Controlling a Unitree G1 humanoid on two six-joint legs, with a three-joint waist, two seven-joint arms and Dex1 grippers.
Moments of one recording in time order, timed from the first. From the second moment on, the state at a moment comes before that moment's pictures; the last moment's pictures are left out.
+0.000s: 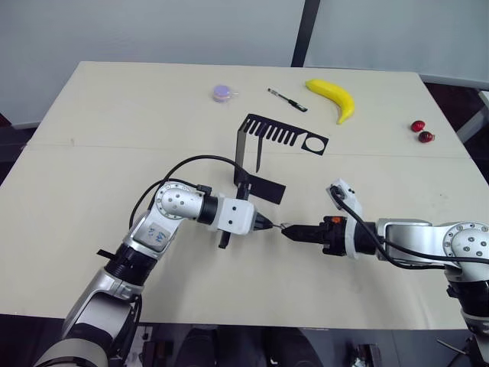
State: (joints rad) left arm -0.67 0.48 -0.35 0.06 0.00 -0.12 -1.12; right arm -0.43 -0.85 0.07 -0.23 1.95 1.14 -0.30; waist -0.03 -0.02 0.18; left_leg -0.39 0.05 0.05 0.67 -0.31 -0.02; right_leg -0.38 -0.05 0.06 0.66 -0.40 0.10
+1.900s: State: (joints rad) left arm -0.69 0.46 -0.35 0.10 0.00 -0.14 -1.11; right arm -0.42 -0.87 0.03 -0.23 1.95 1.14 -0.28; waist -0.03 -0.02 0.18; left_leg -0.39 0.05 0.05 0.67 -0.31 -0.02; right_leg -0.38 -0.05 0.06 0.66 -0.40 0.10
